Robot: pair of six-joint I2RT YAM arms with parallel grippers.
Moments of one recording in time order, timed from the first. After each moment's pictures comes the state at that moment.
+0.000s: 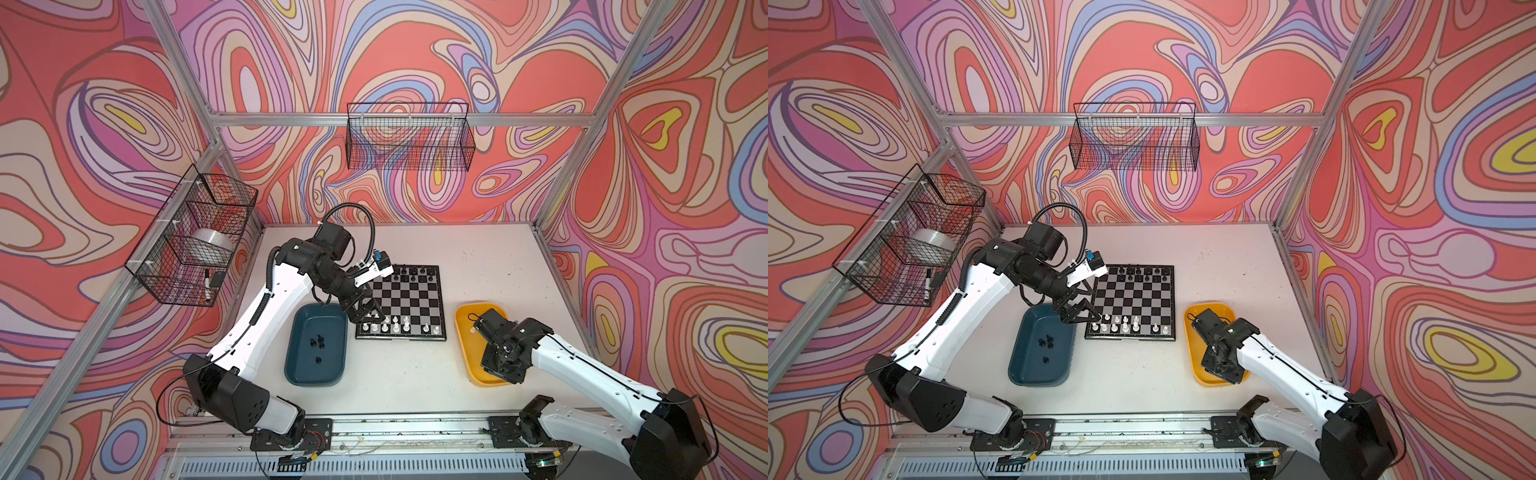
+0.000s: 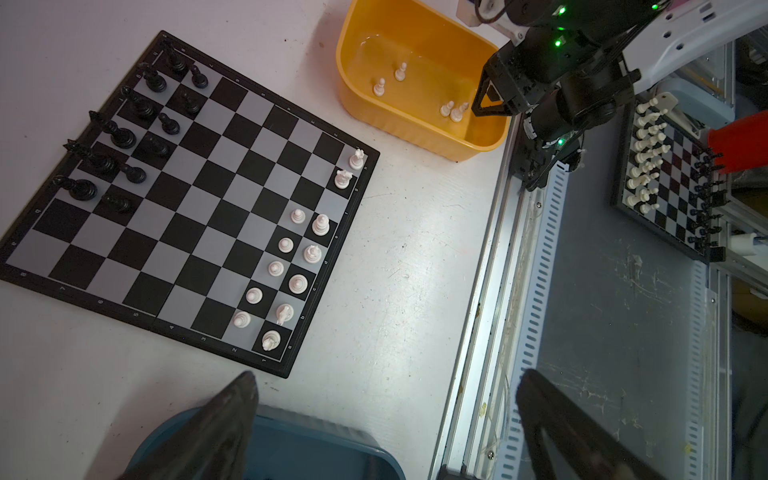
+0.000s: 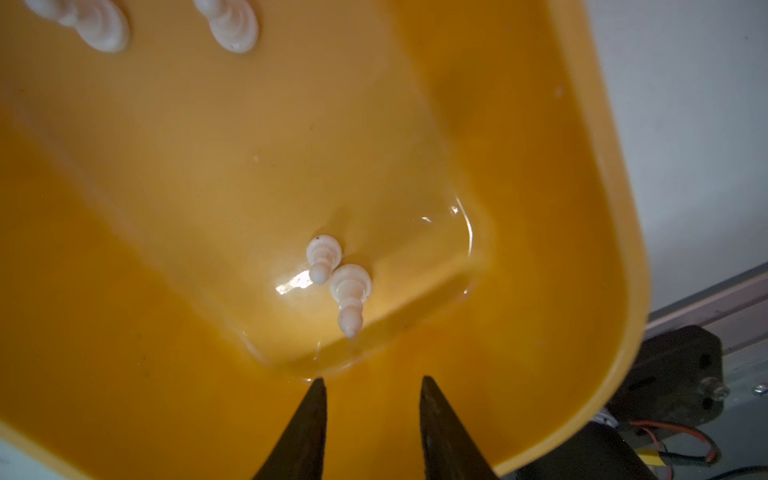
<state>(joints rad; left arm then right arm) -0.42 1.48 1.60 -1.35 0.62 0.58 0.55 1.10 0.68 -1.12 0.11 1.05</state>
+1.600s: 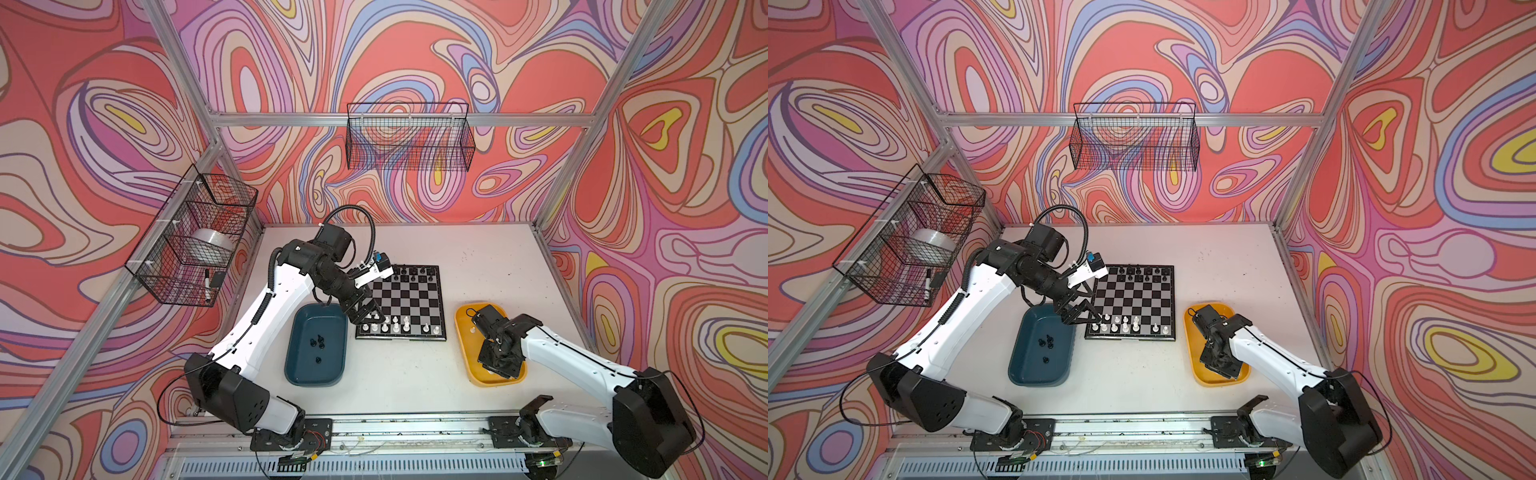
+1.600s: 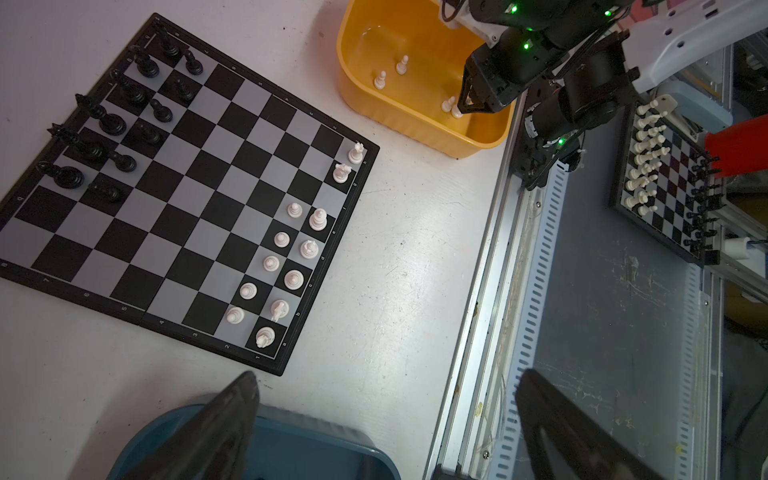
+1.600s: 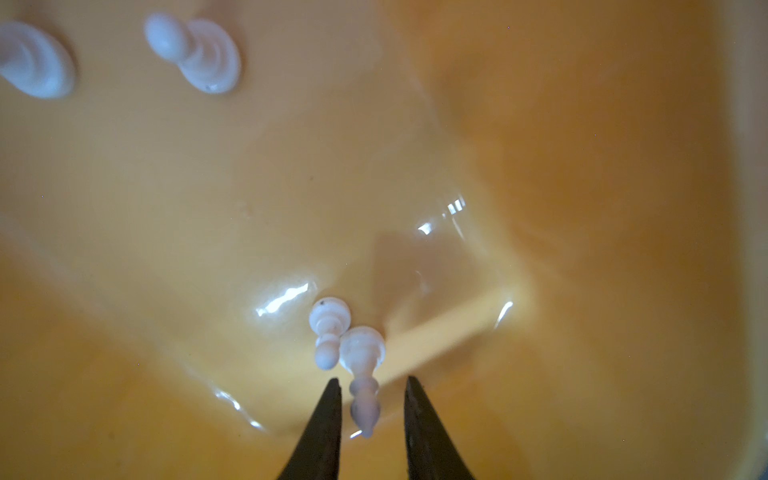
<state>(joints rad) -0.42 1.48 1.57 -1.34 0.62 0.56 0.48 1.22 0.66 -1.01 0.10 0.99</state>
